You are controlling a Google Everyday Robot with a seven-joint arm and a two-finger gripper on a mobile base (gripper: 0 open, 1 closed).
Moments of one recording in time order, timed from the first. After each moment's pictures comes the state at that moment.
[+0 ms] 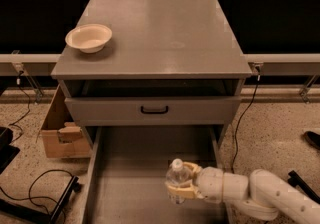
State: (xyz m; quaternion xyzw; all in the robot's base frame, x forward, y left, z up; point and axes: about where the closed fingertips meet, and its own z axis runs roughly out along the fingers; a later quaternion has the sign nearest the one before) arm 0.431 -0.045 0.561 -0.43 0.64 0.40 0.50
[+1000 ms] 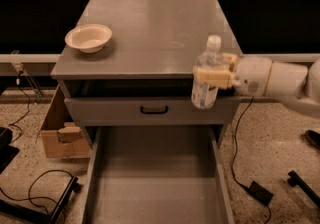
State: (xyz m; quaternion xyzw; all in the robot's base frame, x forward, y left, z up) arm 0.569 -0.119 0.883 -0.37 0.65 0.35 0.57
